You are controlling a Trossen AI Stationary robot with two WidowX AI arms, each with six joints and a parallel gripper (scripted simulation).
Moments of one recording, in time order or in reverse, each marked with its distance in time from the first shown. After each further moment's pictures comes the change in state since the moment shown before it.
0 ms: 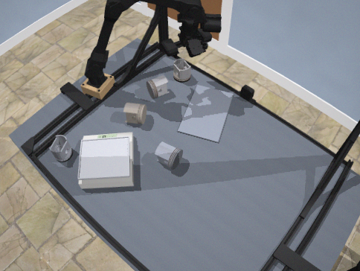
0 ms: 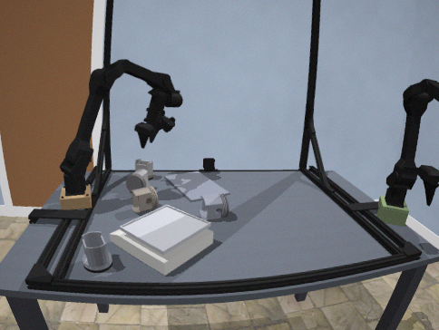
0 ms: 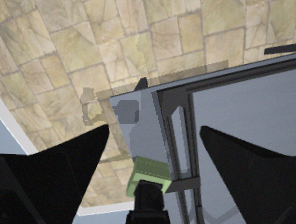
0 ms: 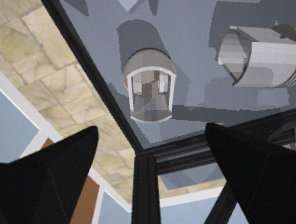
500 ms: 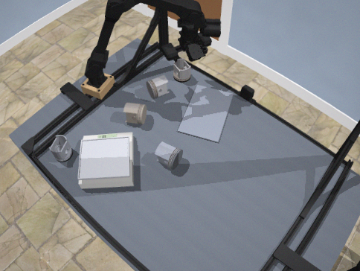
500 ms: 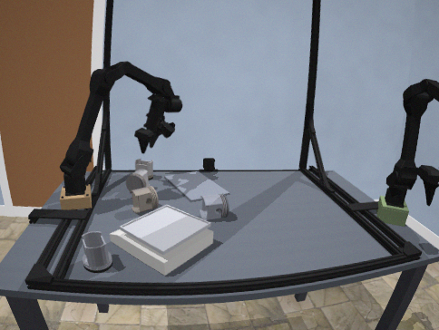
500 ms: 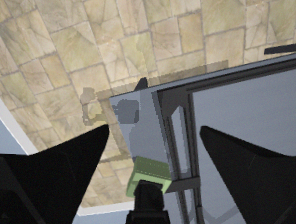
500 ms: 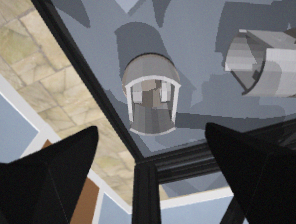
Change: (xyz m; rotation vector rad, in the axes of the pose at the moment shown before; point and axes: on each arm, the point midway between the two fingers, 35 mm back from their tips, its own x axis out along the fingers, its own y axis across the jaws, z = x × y) left arm 0.000 0.000 0.000 0.000 0.000 0.000; right arm 0.020 0.000 0.005 -0.001 -0.001 0.003
